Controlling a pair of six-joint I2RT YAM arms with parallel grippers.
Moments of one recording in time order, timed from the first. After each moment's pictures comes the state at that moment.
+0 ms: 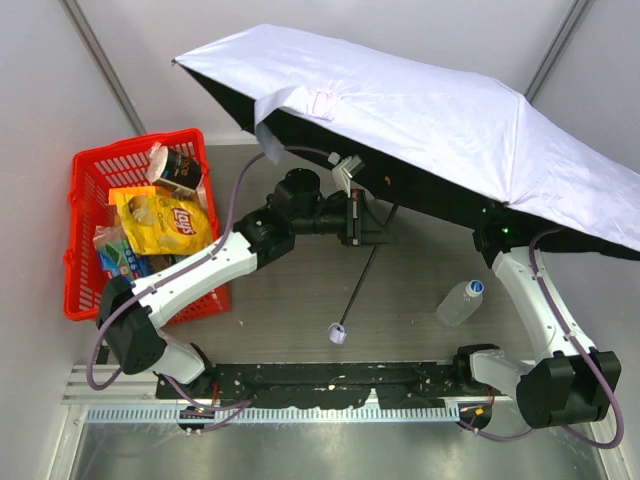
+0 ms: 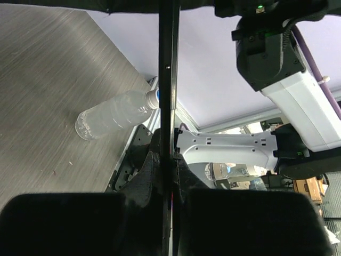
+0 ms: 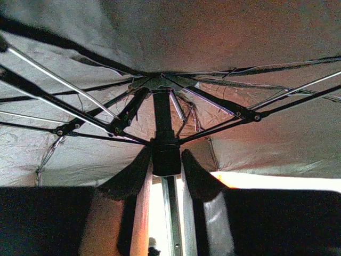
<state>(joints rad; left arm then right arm) -0.85 1.48 1.31 0.00 0.55 -0.82 0.11 1.11 0.99 0.42 -0.19 1.33</state>
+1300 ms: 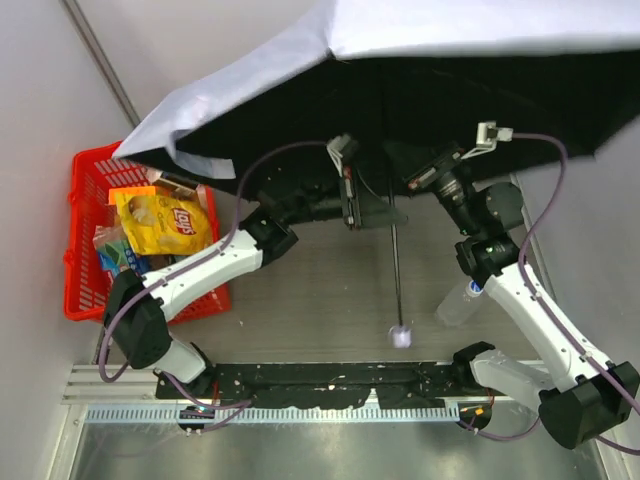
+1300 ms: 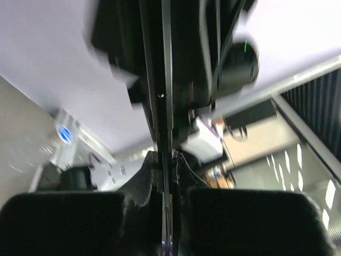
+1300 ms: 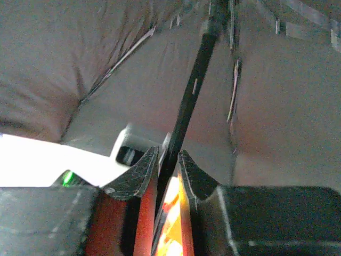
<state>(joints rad) -0.84 1.52 1.25 0.53 0.75 -1.28 0.36 1.03 0.99 0.50 -0.21 0.82</state>
